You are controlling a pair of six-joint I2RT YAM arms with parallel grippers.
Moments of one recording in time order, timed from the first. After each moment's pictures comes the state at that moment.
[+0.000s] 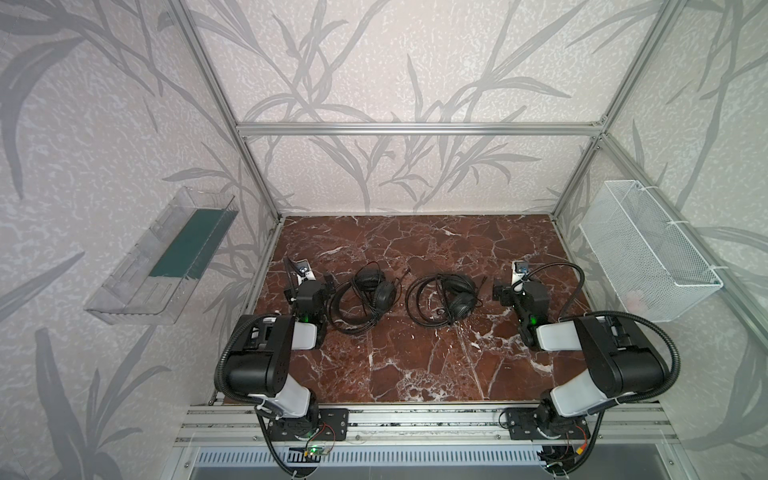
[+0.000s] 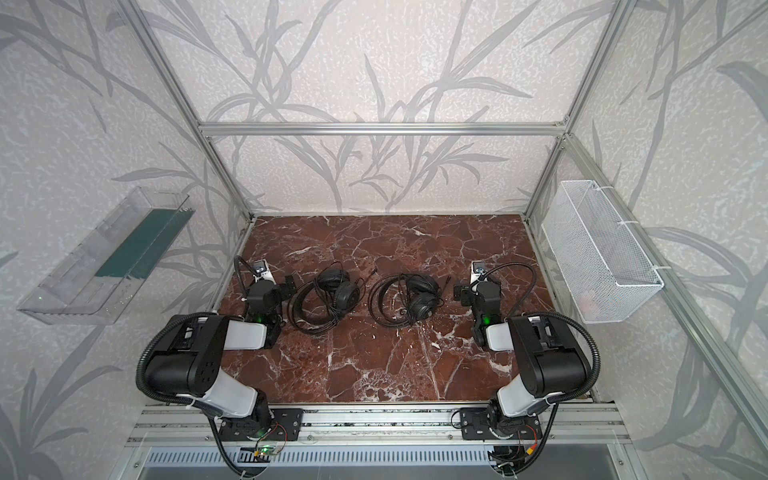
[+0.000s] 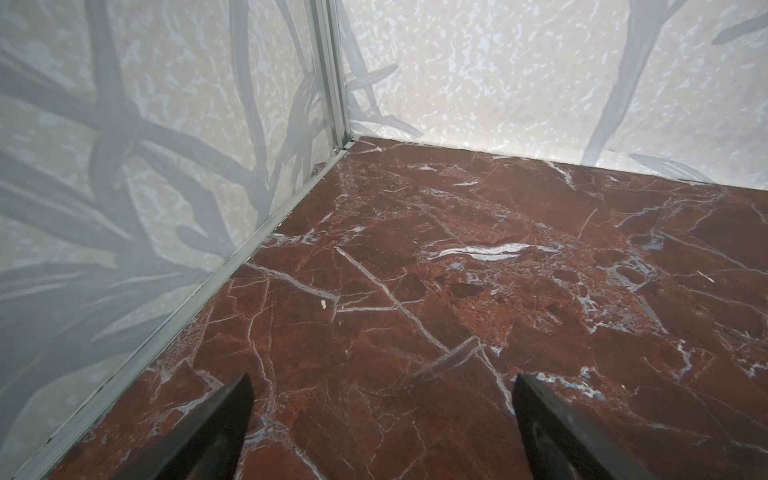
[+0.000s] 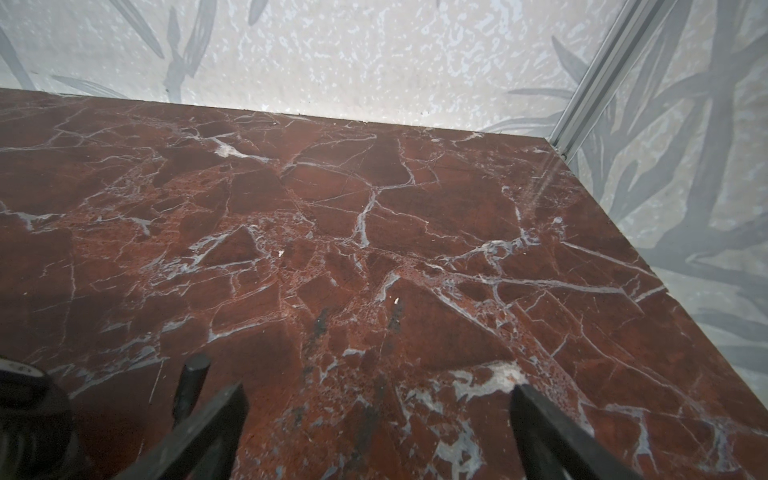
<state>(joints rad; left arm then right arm) -0.02 1.57 0.37 0.90 -0.41 -0.08 0.12 1.57 0.35 0.88 0.16 -0.04</state>
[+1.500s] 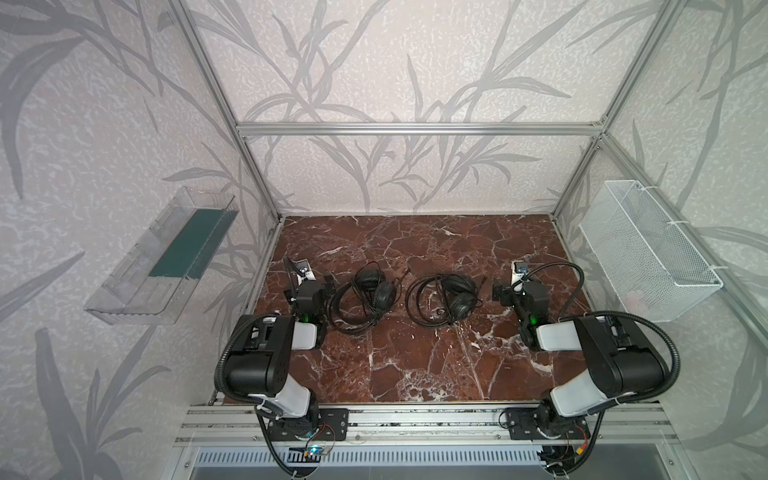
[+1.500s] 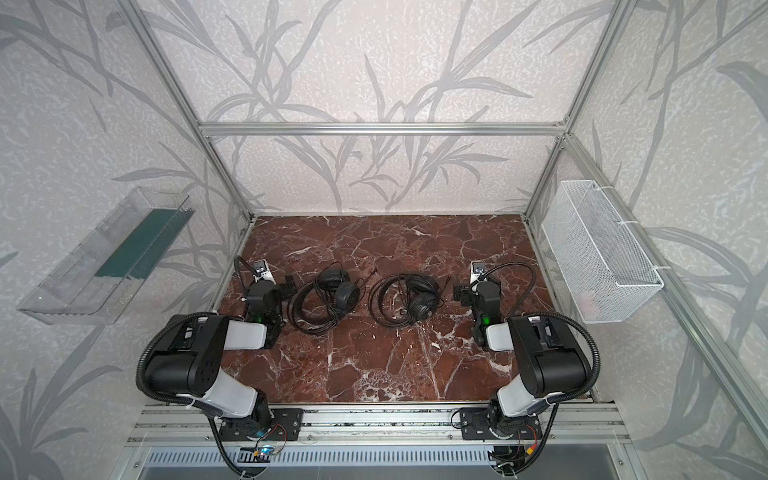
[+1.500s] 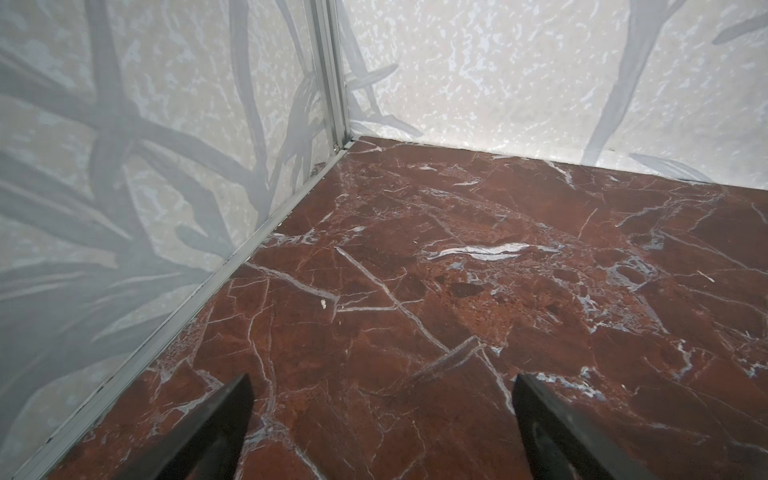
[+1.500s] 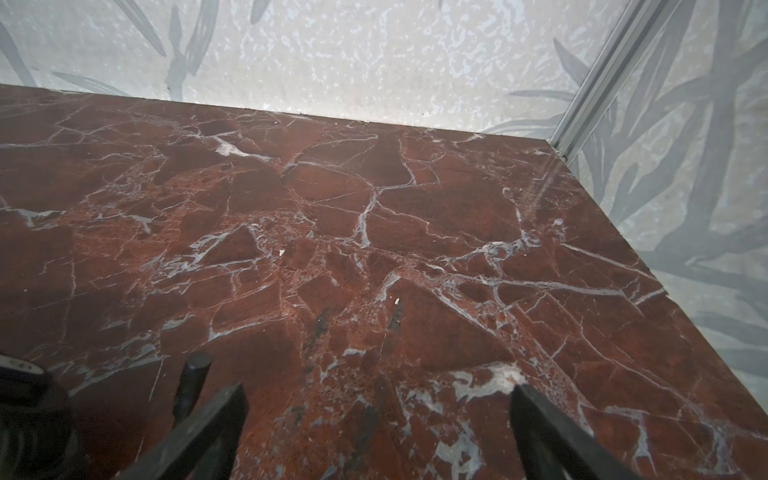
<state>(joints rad) -0.02 1.57 0.37 0.90 -0.41 -0.08 0.12 1.57 0.35 0.88 0.13 -0.06</state>
